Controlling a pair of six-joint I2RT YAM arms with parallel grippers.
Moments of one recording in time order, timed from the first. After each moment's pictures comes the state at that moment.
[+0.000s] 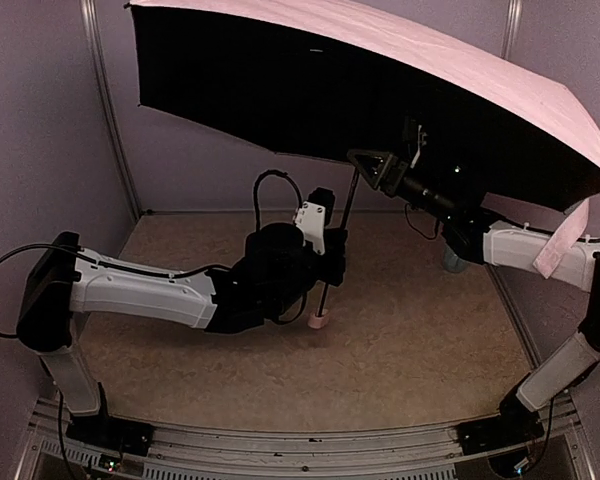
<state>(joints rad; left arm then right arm) -1.16 1.81 1.24 0.53 -0.53 -0.11 0.55 1.50 1.11 0.70 -0.46 0.60</state>
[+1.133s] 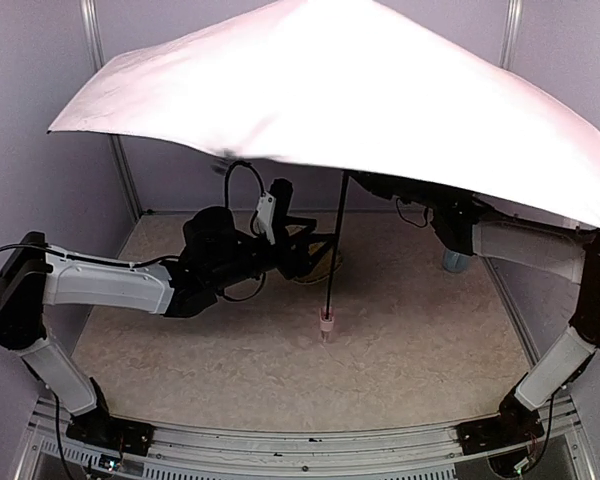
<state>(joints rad) -0.92 1.64 0.99 0.70 0.10 -0.17 0.58 1.57 1.19 0.75 -0.74 0.62</state>
